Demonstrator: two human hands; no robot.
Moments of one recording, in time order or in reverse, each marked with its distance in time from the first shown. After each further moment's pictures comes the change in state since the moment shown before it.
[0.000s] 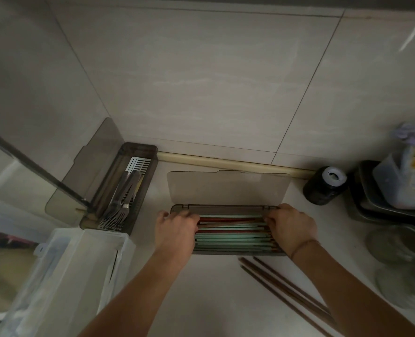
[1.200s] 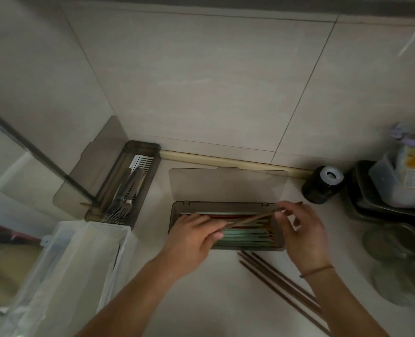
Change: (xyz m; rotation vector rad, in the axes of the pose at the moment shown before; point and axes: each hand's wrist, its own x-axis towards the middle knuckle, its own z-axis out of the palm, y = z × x) left_hand -0.029 0.015 -0.026 -0.426 0.130 0.406; right_hand -0.051 -0.008 -0.027 0.627 0.424 0.061
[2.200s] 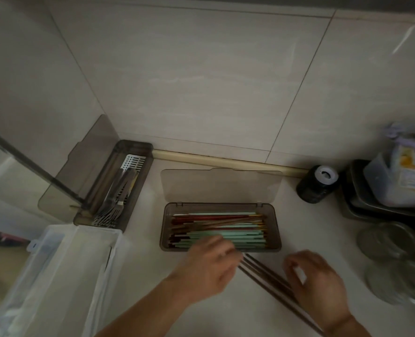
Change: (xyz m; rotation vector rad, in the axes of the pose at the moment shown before) left_hand -0.010 0.024 0.044 0.048 -0.048 0.264; right_hand -0.066 0.069 -0.013 -0.265 -0.136 -0.151
